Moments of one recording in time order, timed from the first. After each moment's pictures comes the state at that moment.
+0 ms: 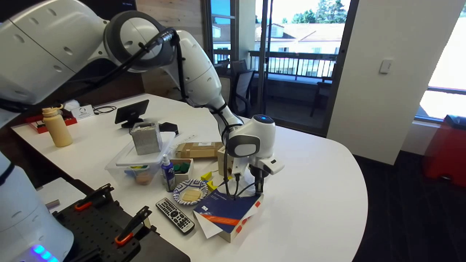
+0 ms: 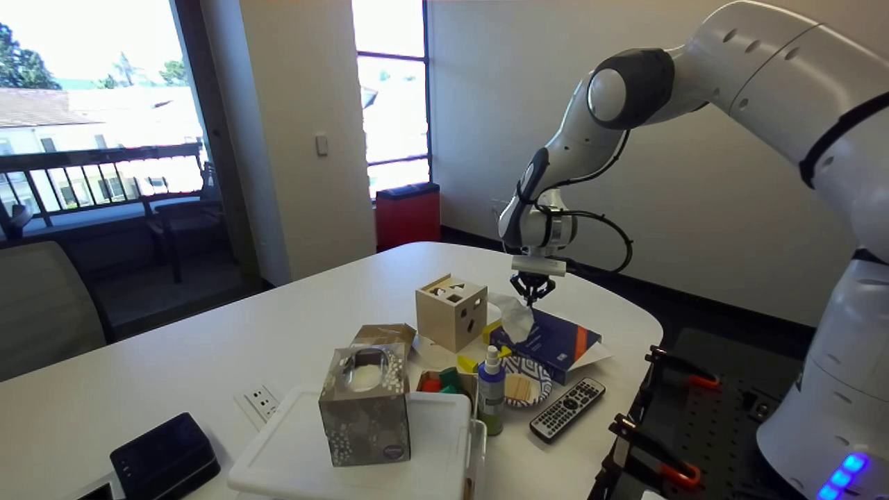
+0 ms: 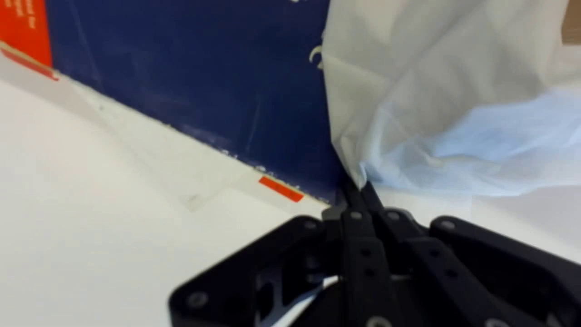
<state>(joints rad) -0.35 0.98 -0.20 -1.69 0.43 2.68 0.31</state>
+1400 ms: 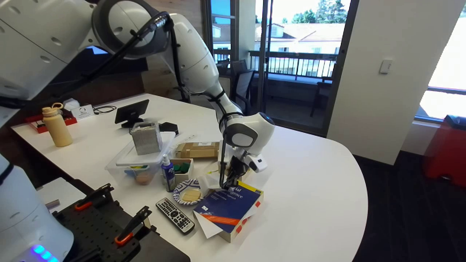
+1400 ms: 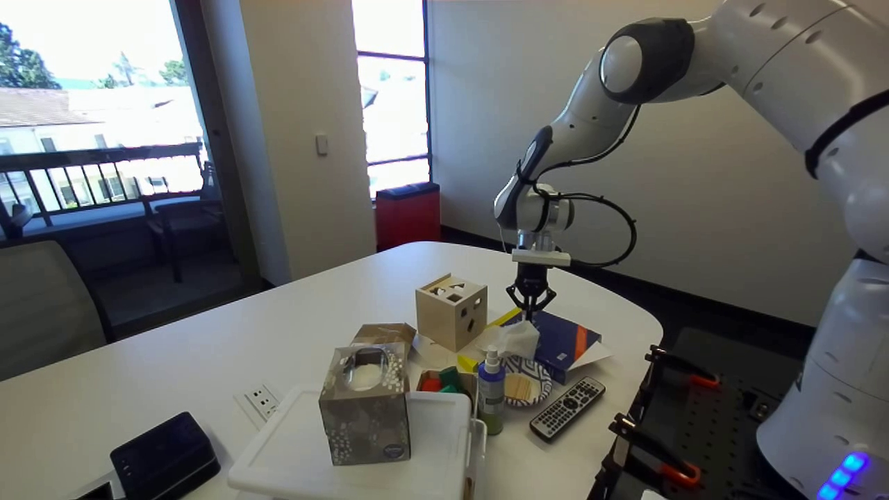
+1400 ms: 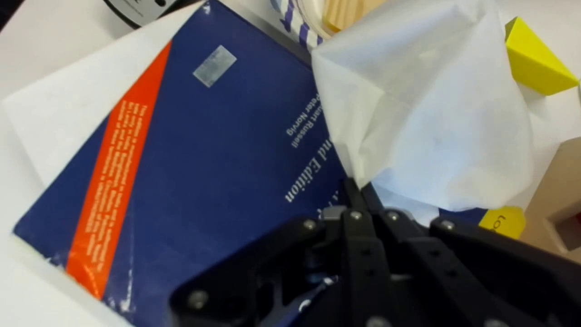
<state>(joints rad) -0.39 0.88 -0.11 -1.74 0.44 2.24 0.21</state>
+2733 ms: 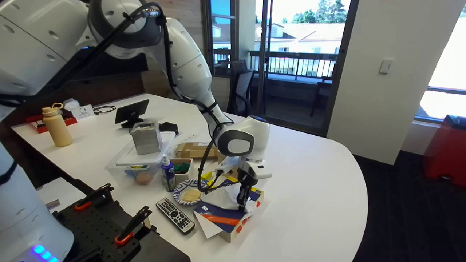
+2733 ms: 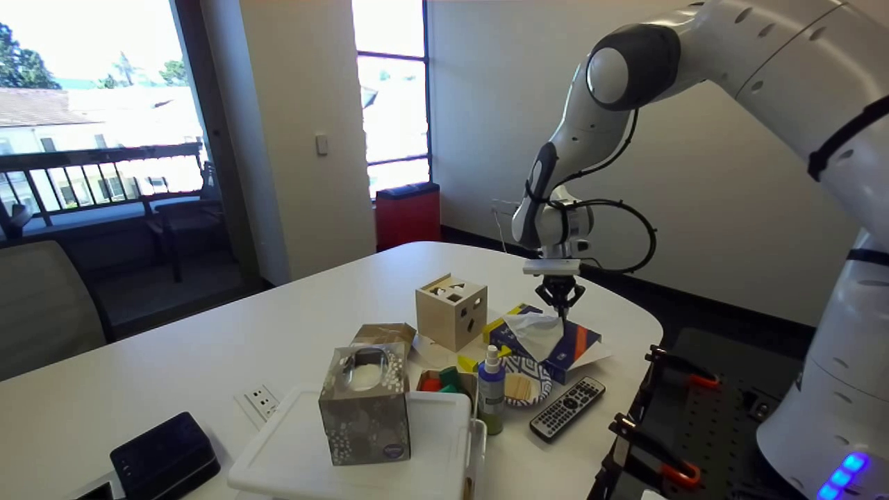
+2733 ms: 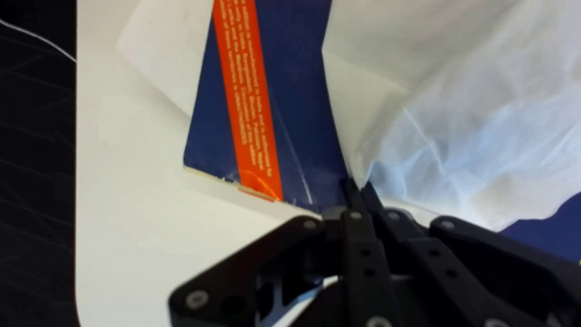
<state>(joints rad) -0.23 0.89 -0.34 -1.88 0.33 2.50 0.63</state>
